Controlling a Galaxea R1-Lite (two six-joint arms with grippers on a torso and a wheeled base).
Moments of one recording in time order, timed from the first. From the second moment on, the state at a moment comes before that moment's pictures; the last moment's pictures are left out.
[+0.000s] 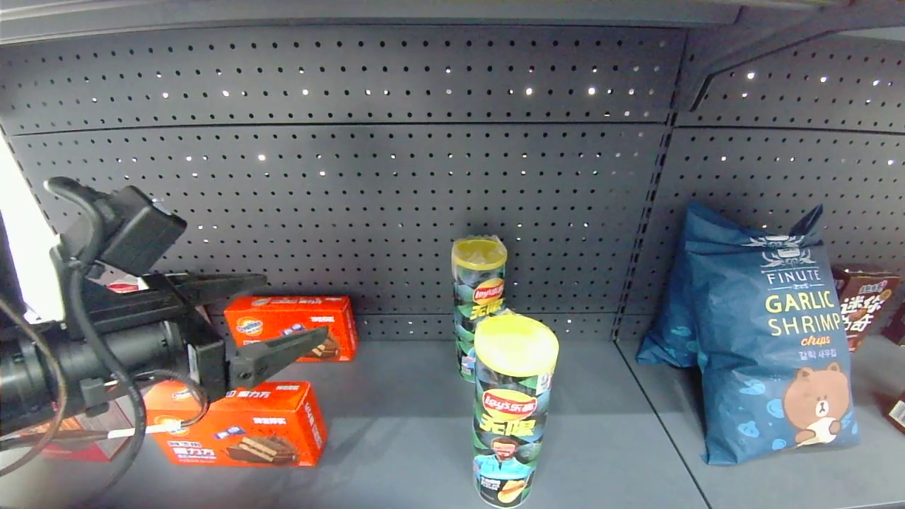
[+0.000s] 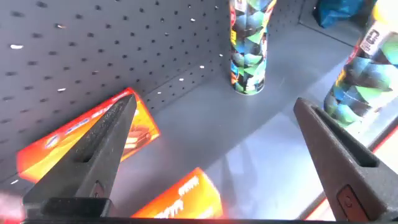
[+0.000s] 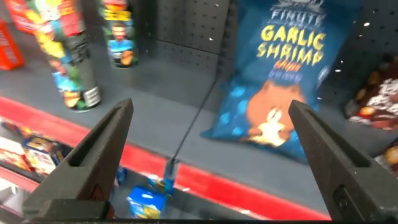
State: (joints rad) left arm -0.22 1.27 -0.66 -0.34 -0.36 0.19; right arm 0.26 0.41 -0.43 0.11 0.06 -0.11
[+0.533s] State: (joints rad) left arm -0.23 1.18 -0.56 -0.39 -0.25 0.18; right arm 0.54 1.06 -0.50 -0.26 -0.07 -0.12
